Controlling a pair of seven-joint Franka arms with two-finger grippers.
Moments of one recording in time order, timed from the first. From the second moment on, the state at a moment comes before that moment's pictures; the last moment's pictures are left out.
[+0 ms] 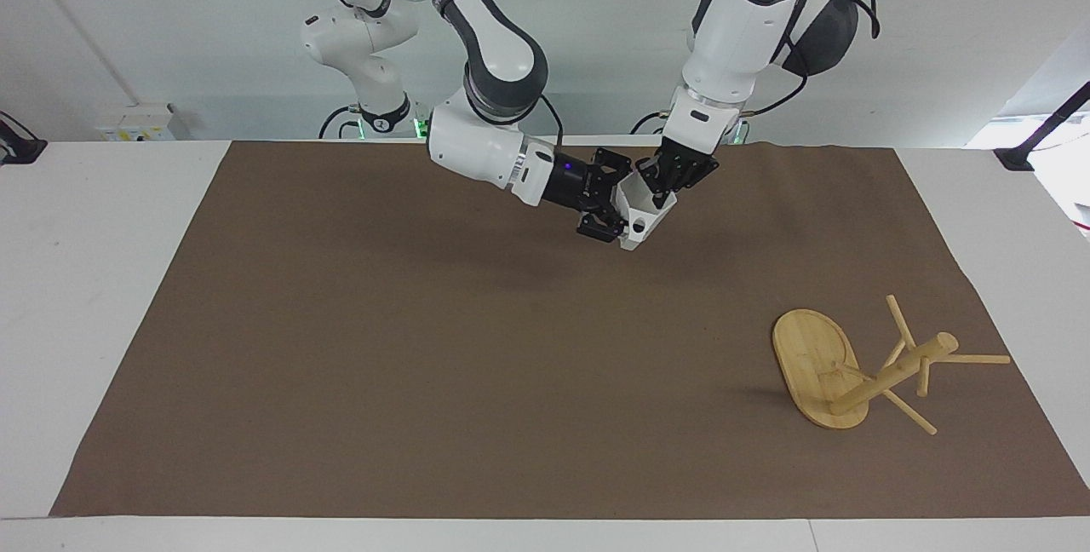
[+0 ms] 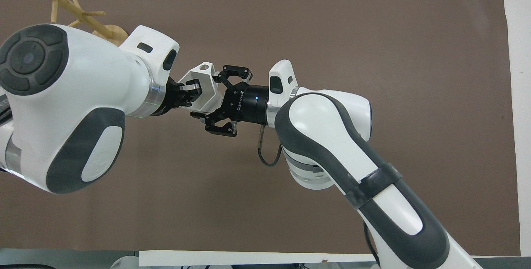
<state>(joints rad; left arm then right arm) -0.03 -0.02 -0.52 -1.80 -0.11 1.89 -0.74 0.53 0.22 0.10 -1.90 1.70 2.46 -1.88</state>
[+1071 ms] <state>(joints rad) 0.19 0.02 -0.44 -2.19 -0.30 2.85 -0.62 -0.08 0.20 0.08 -1.90 1.17 1.86 -1.90</state>
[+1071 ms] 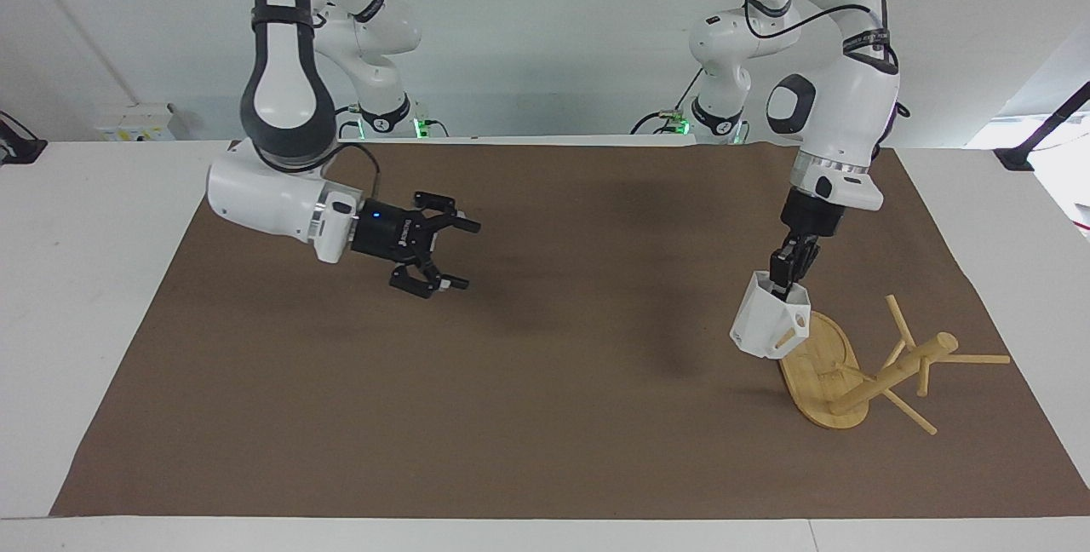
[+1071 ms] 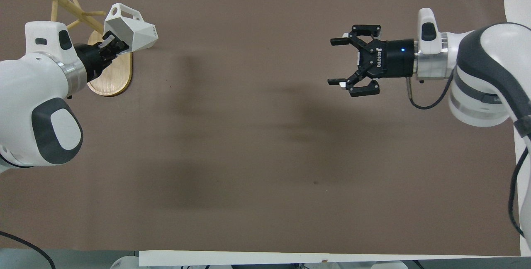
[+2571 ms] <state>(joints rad) 0.23 0.16 -0.43 -2.18 -0.34 3.02 -0.59 -0.16 0.14 0.10 -1.47 0.06 1.53 -0.63</state>
